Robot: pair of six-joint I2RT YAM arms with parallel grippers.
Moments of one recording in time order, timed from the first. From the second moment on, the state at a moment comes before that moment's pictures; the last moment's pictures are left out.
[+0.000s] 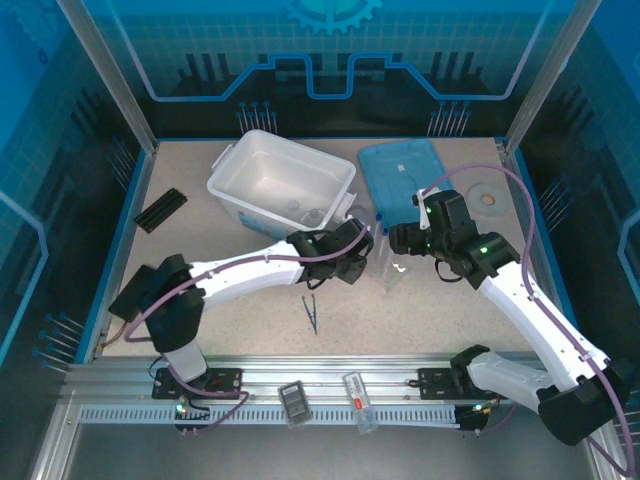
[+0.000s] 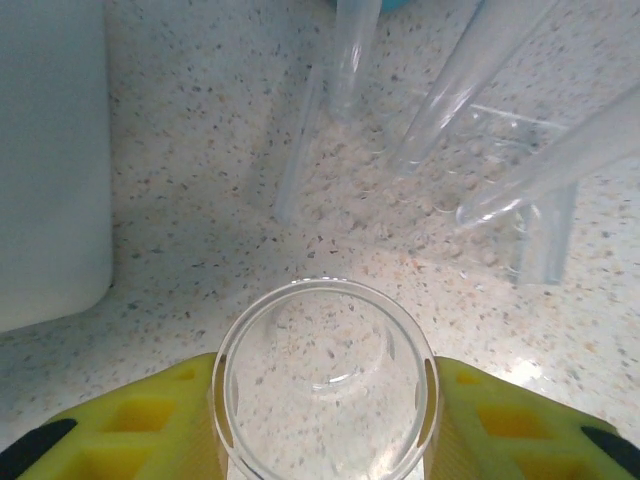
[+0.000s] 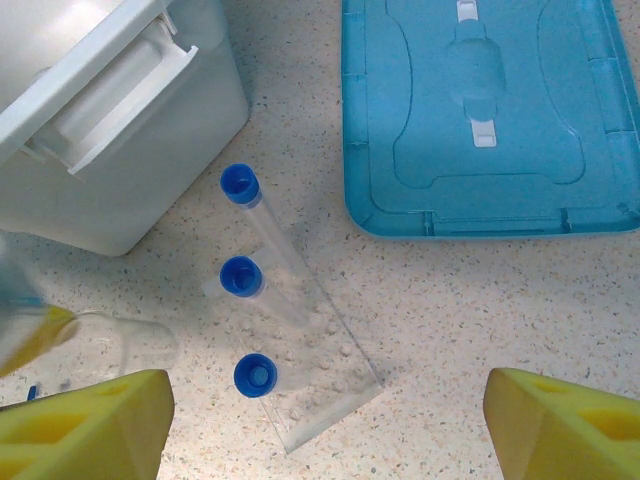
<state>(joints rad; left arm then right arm) -0.95 1.71 1.32 -0.62 -0.23 -0.42 0.45 1.05 1.05 -0.79 0.13 0.25</state>
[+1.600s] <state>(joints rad) -0.37 1.84 1.69 -0.68 -0.23 -0.22 0.44 1.04 1.04 -0.78 0.10 0.25</state>
